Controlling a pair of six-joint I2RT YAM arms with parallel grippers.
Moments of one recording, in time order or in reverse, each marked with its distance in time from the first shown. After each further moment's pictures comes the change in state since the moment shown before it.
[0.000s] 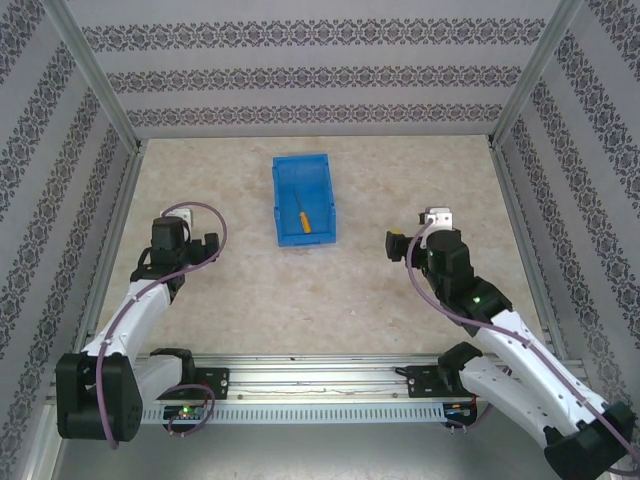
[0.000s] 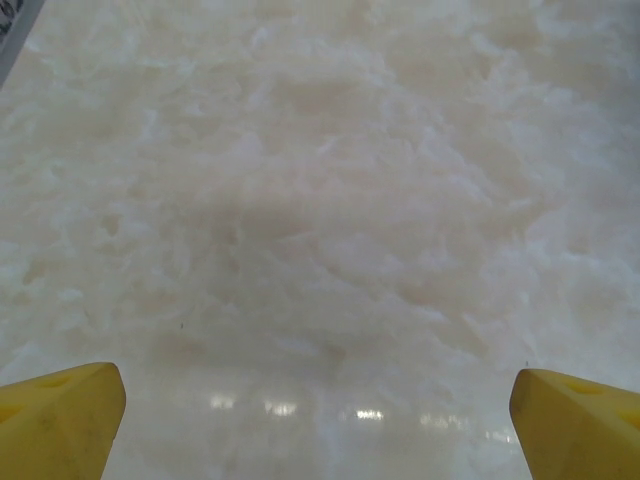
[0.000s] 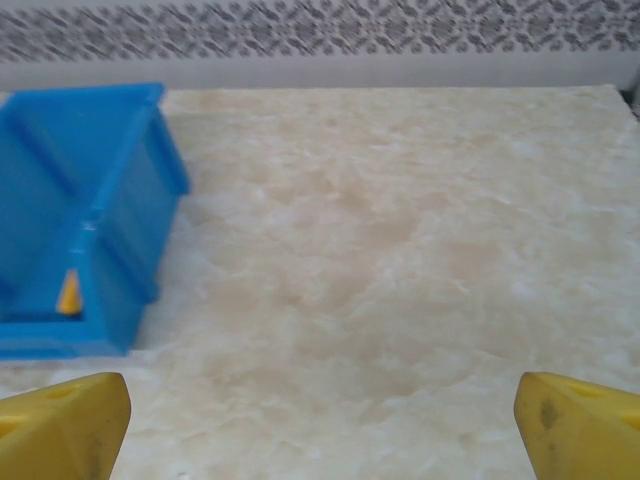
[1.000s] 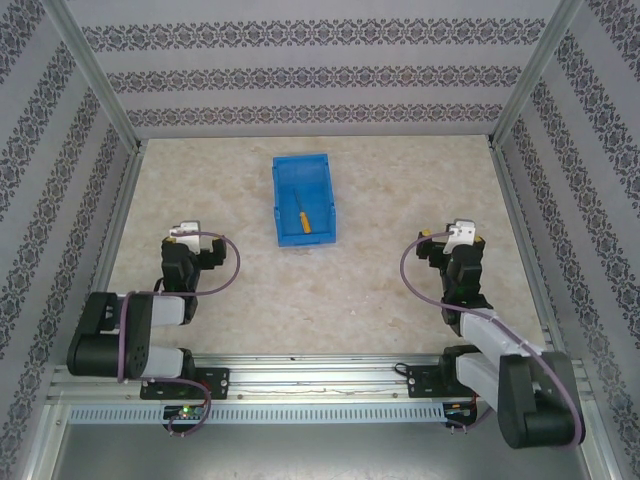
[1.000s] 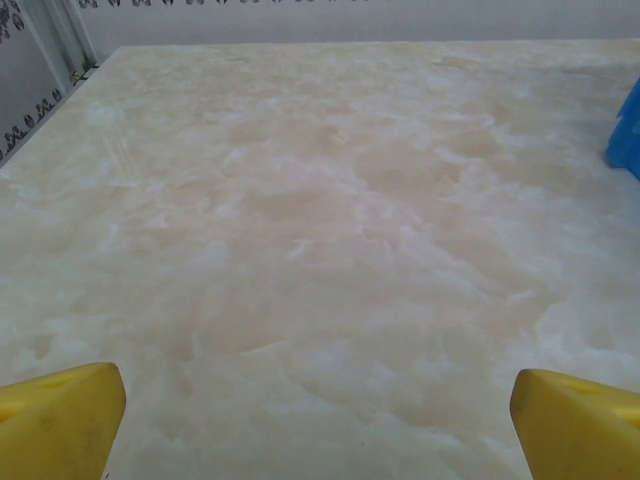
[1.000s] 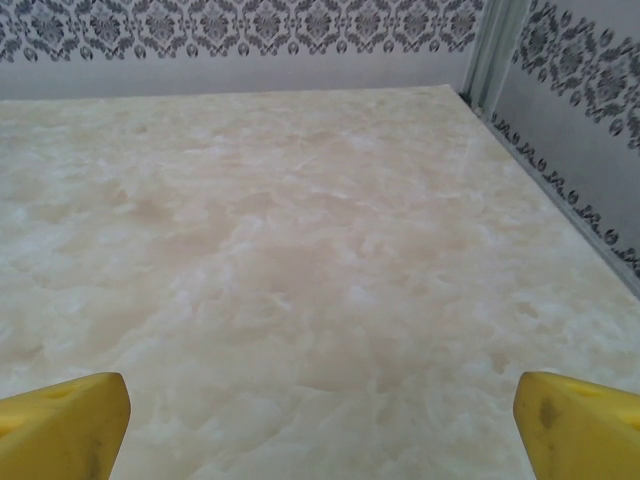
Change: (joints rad) left arm 0.000 0.341 -0.358 1.053 0.027 0.071; right arm -0.439 0.294 -0.436 0.901 -0.176 -0.198
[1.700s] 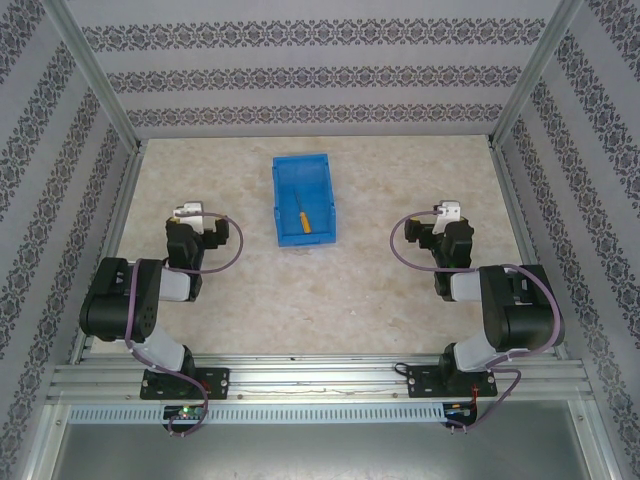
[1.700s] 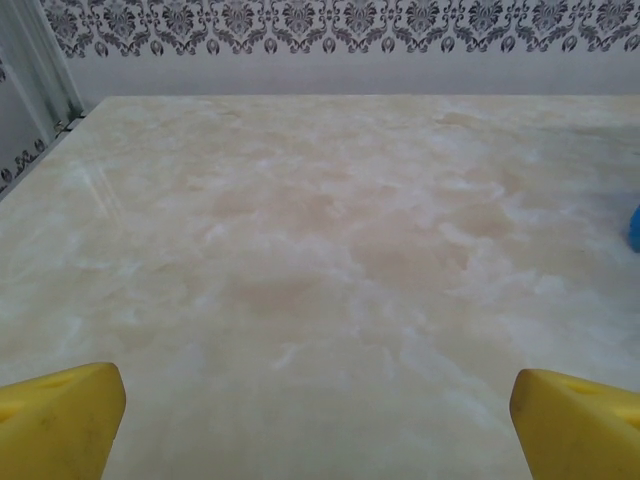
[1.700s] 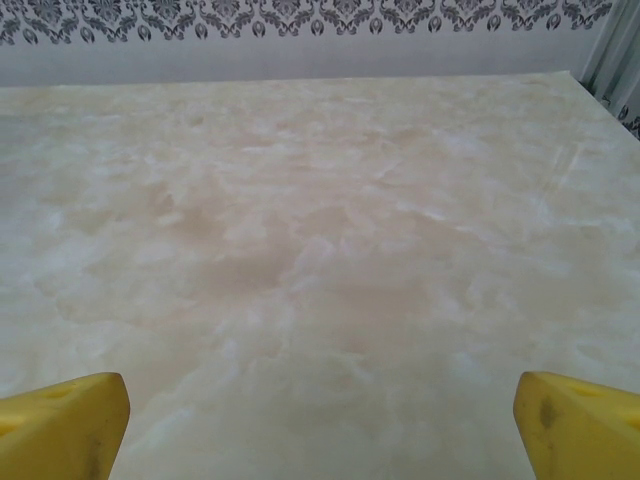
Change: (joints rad) left arm -0.005 0.198 0.180 0.061 0.000 -0.003; right arm -0.045 0.475 0.174 0.284 -0.179 -0.002
